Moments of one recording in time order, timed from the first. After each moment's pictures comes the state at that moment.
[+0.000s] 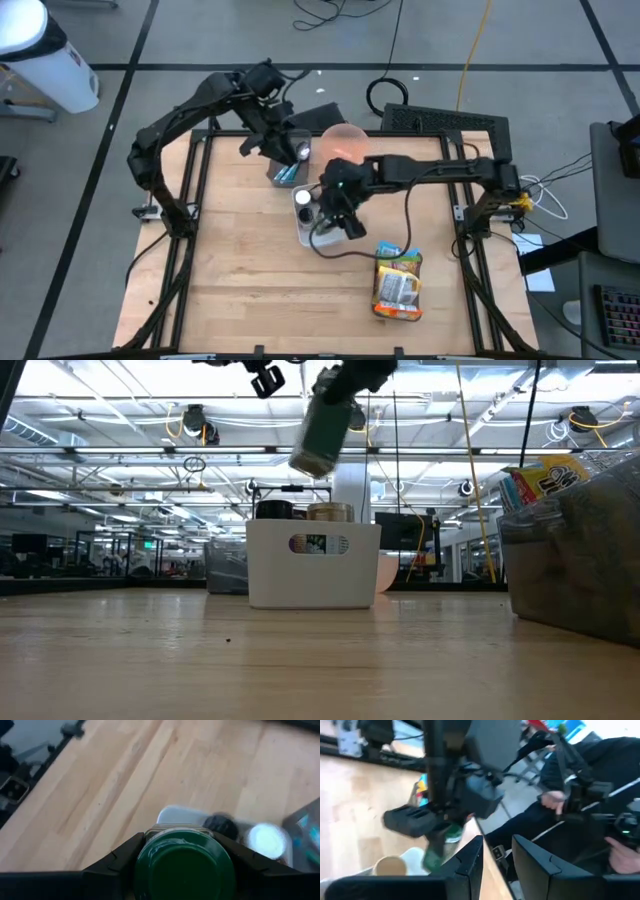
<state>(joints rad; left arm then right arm) 0.59 1.70 1.94 -1.29 1.23 0.37 -0.05 1.73 1.63 -0.73 -0.32 -0.35</state>
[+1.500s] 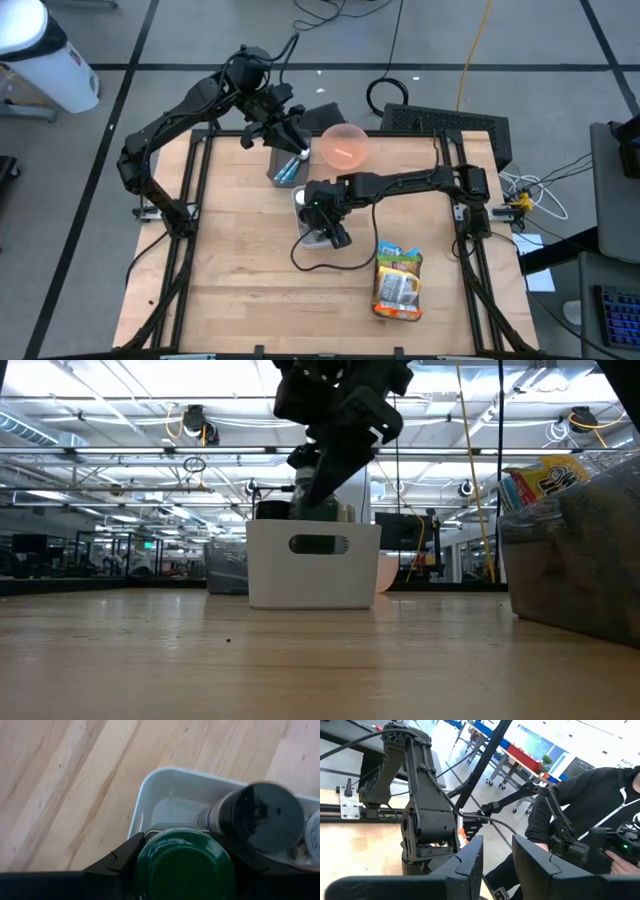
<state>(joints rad) 0.56 1.61 1.85 -0.69 1.28 -0.05 -0.02 1.97 1.63 -0.71 -0.24 -0.38</state>
